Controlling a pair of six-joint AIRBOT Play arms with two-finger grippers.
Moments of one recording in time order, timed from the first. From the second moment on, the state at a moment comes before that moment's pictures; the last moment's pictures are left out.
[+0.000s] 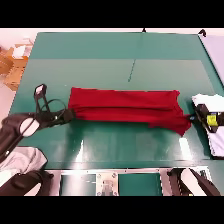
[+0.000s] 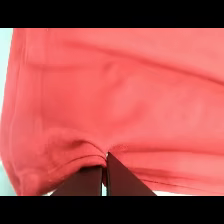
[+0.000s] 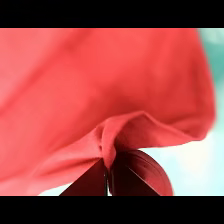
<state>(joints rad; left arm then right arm) -0.35 -0.80 0.60 1.38 -0.75 -2.07 -0.61 -0.88 0.76 -1.05 1.34 1.64</state>
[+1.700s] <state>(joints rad) -0.07 -1.61 1.60 1.19 -1.15 -1.75 -0.64 -1.81 1.37 -0.87 1.43 1.02</state>
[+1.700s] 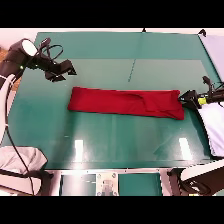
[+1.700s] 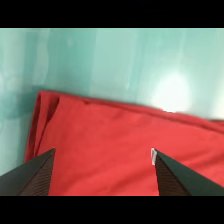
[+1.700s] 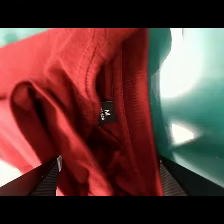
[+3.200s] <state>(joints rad) -0.07 -1.61 1.61 1.19 -1.18 -1.71 -0.62 -1.89 1.52 -0.96 1.54 0.99</state>
